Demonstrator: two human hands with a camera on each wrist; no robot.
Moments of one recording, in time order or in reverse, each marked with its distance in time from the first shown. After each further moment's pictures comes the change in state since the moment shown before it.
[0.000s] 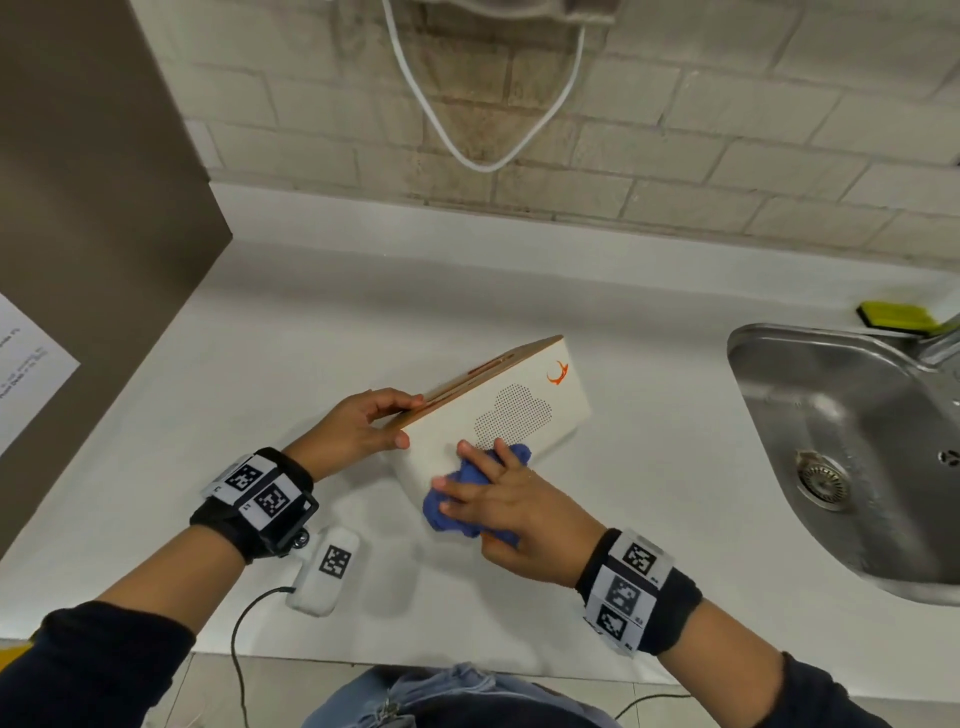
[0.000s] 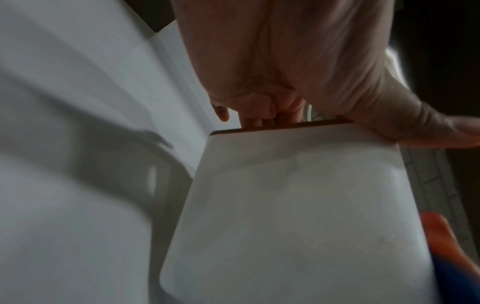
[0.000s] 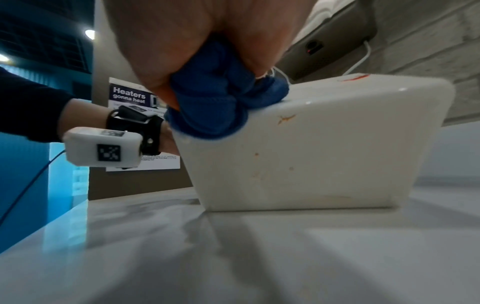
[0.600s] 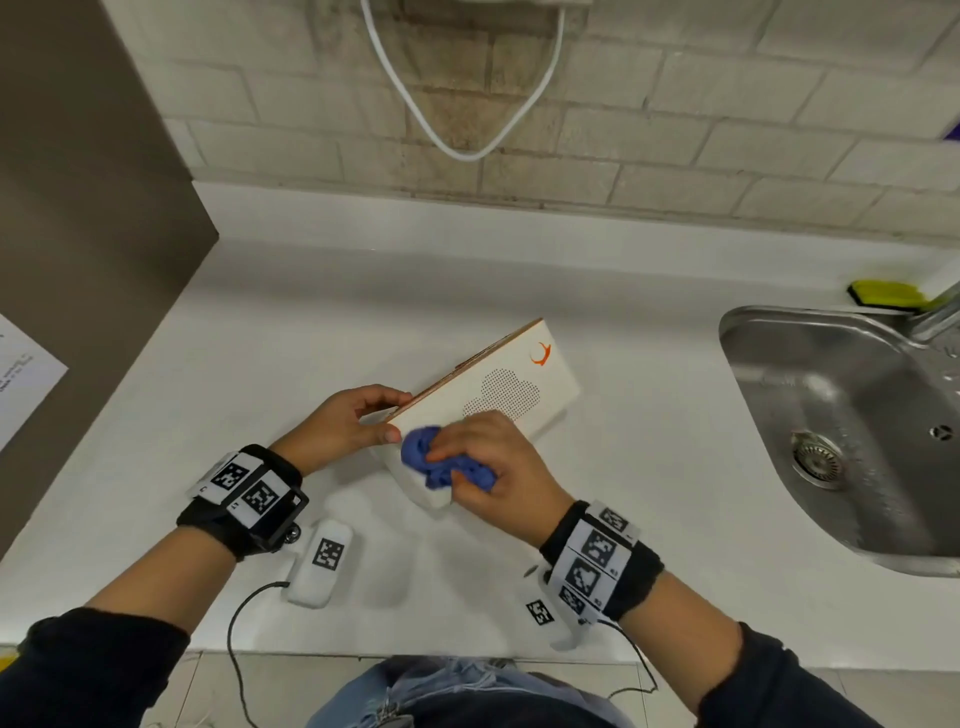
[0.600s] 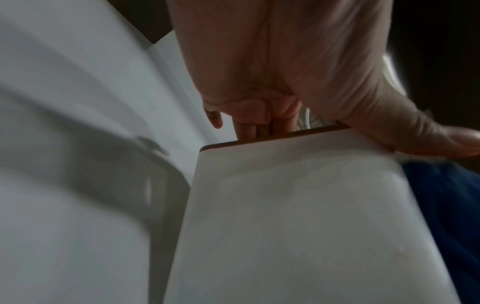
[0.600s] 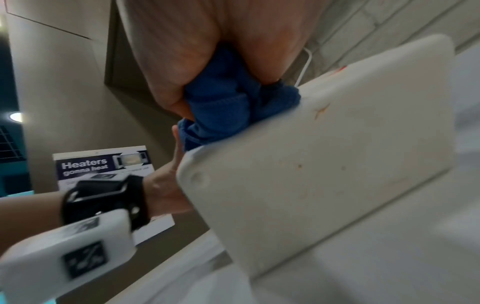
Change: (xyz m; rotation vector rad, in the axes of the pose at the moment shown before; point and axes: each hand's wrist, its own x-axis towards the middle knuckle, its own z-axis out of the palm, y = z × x) left_hand 0.000 -0.003 -0.004 0.015 0.004 0.003; right_hand 0.039 -0.016 -0.013 0.355 0.423 0.075
